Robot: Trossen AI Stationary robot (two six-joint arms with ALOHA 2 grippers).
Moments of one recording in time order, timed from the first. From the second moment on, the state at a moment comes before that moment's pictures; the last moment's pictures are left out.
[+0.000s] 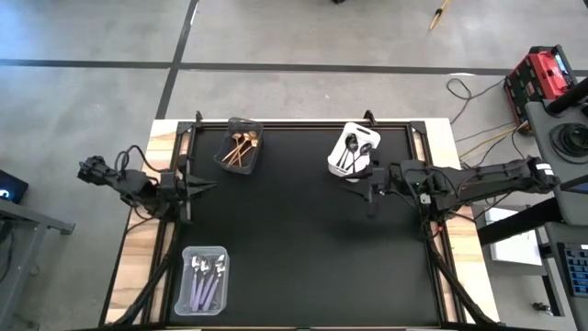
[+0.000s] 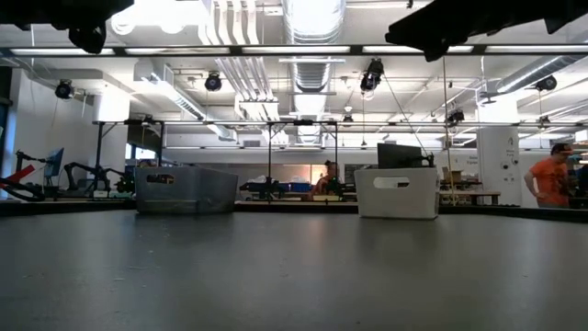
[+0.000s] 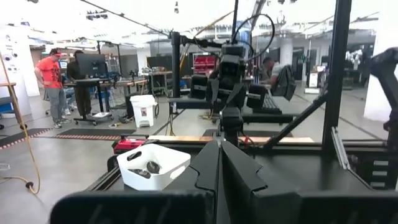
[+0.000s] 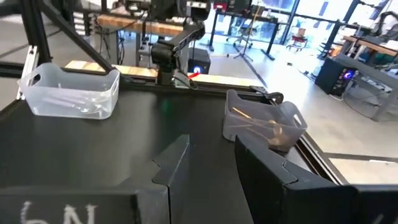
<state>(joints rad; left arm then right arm) -0.44 0.15 0.32 -0.01 -0.58 0.11 0.03 0.89 0.58 0.16 0.12 -0.14</state>
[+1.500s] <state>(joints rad) -0.28 0.00 0.13 0.06 -0.69 0.13 -0.11 0.34 0.19 0.21 0.12 -0.01</state>
